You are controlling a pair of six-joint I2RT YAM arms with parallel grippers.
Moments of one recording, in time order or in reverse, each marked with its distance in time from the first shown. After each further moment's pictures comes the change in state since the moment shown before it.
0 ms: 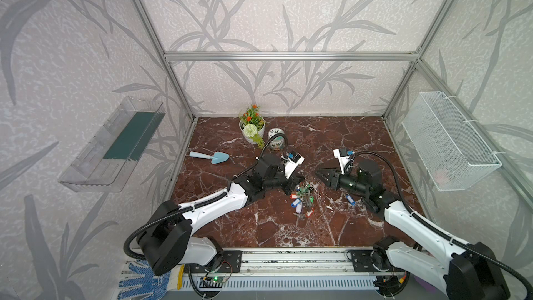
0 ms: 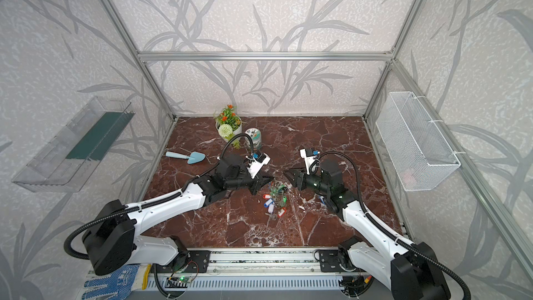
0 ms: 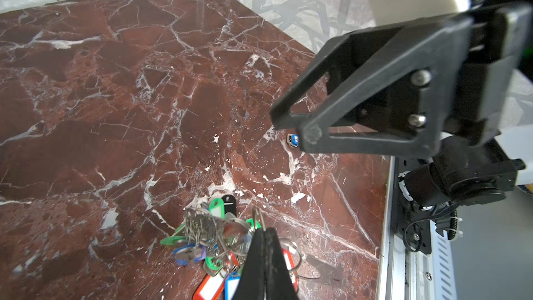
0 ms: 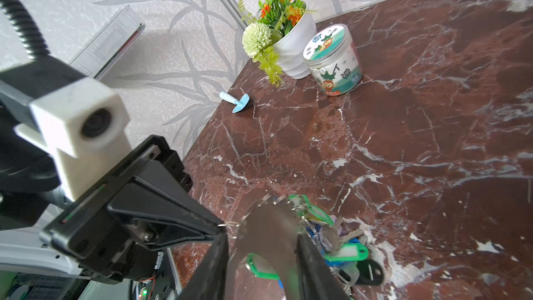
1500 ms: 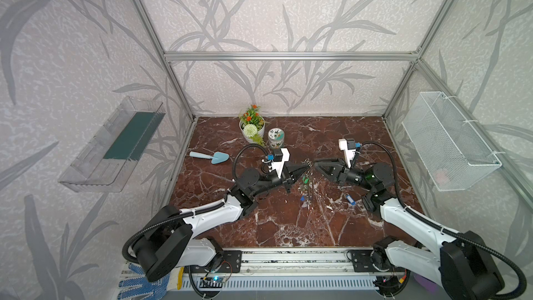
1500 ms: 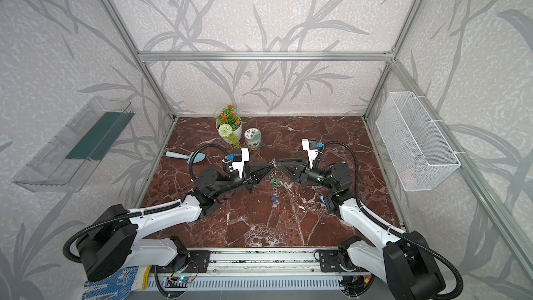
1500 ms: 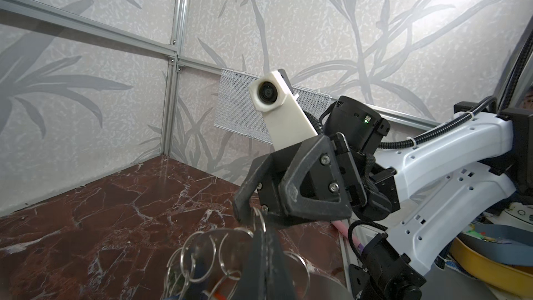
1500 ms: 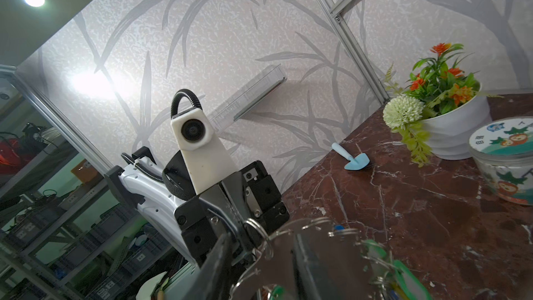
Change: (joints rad) left arm -0.010 -0.042 -0.226 0.921 0.057 -0.244; right arm -0.014 0.088 0.003 0.711 -0.306 0.379
